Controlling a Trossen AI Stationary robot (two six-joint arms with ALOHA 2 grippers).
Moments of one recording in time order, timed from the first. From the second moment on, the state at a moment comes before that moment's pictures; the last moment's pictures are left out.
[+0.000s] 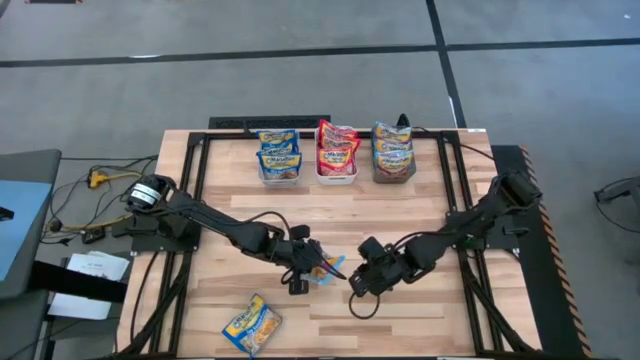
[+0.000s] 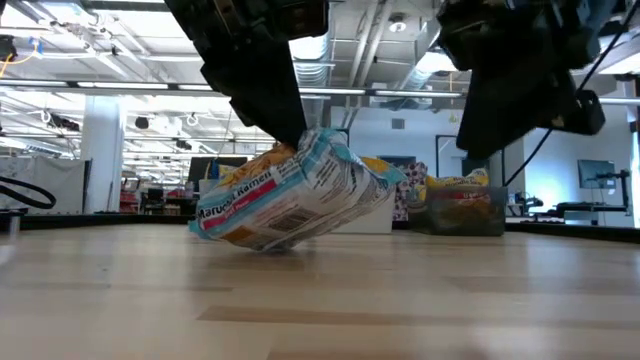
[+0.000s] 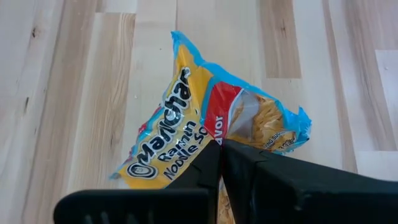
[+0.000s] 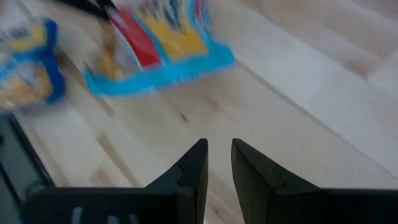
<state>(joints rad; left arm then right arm) -0.31 1.75 1.16 -0.25 -0.19 -0.29 0.50 1.64 1.04 -0.42 0.33 1.36</state>
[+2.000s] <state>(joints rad) -0.30 1.75 1.16 -0.26 -0.19 -0.30 0.26 1.61 0.46 0.67 0.10 1.49</state>
